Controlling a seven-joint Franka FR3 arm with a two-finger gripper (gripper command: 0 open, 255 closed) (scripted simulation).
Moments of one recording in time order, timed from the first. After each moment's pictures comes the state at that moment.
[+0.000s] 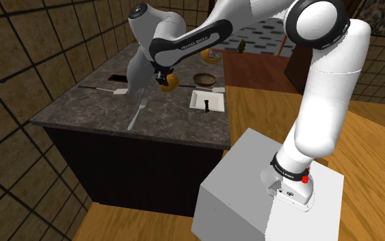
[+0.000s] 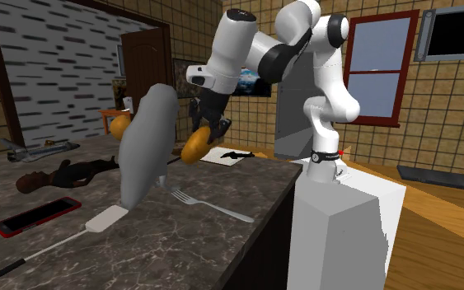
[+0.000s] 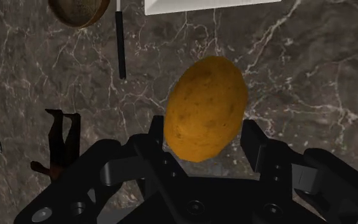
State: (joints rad) arm 0.08 0.25 0.21 -1.75 -0.60 1.92 0.01
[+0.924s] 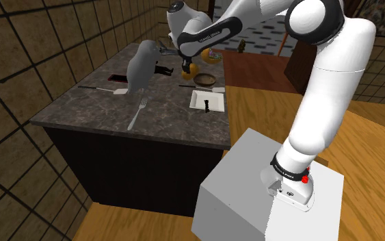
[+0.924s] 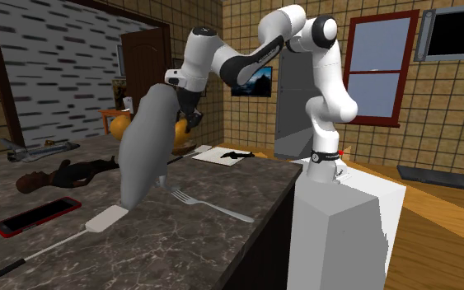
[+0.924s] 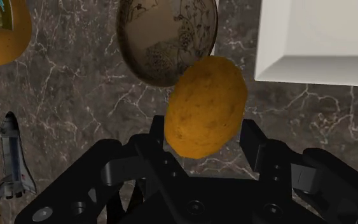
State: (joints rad) arm -0.12 0.22 0.09 -1.82 -0.60 2.11 -0.25
